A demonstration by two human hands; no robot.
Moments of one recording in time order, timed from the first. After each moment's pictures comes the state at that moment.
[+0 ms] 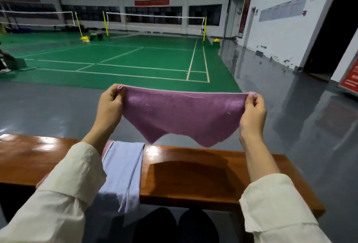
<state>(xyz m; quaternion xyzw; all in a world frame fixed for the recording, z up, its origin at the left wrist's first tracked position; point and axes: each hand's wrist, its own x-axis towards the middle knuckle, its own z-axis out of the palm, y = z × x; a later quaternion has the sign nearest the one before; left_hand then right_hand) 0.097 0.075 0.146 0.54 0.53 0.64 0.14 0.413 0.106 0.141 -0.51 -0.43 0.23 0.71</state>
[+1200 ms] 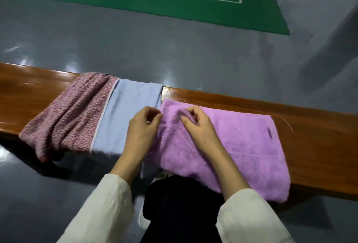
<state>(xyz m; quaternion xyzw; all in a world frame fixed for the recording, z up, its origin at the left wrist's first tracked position) 0.090 0.094 -0.098 0.48 0.73 0.43 0.23 0.242 0.134 -0.103 -0.44 -0.64 0.49 0.39</state>
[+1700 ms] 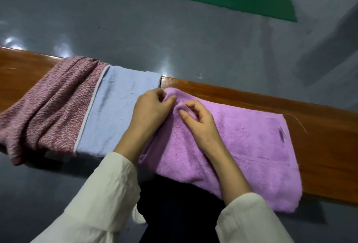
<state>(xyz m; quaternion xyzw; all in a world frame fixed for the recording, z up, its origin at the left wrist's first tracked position) 0.094 0.155 -0.100 0.52 0.76 0.31 0.24 0.233 0.156 -0.131 -0.42 -0.61 0.53 0.42</state>
